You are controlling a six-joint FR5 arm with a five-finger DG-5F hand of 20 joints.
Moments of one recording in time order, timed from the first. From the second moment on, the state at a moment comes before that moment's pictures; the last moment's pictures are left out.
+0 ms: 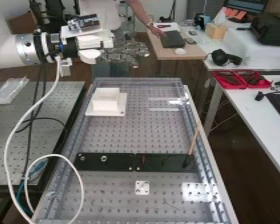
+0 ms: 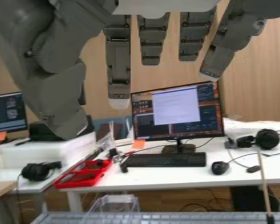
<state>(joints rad) 1.54 -1.54 -1.95 -2.77 -1.74 -0.64</state>
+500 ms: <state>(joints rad) 1.47 -1.56 -1.80 -2.84 -1.62 -0.58</state>
